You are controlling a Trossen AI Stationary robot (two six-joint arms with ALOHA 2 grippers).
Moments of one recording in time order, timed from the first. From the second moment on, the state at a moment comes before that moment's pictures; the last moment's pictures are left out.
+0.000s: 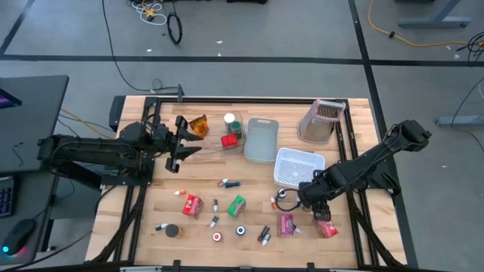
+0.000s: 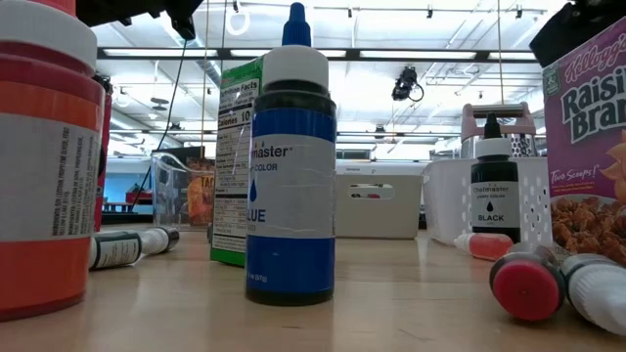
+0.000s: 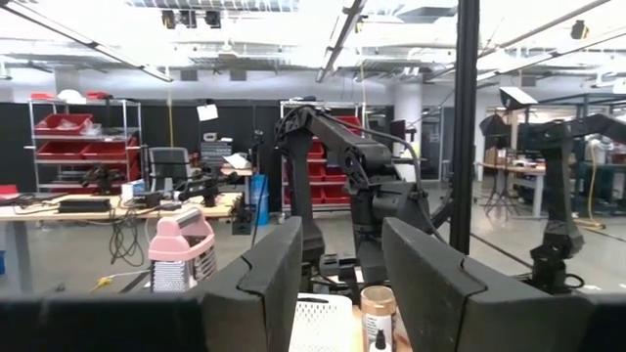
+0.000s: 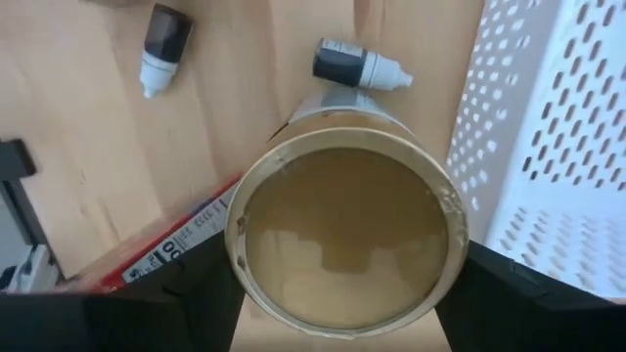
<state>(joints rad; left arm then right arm) 0.10 0.72 0.39 0.64 0.14 -0.05 0.50 1.37 0.93 -1.05 -0.12 0.62</state>
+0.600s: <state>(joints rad) 0.10 0.72 0.39 0.64 0.15 -0.07 0.50 1.37 0.93 -0.85 0.03 0.55</state>
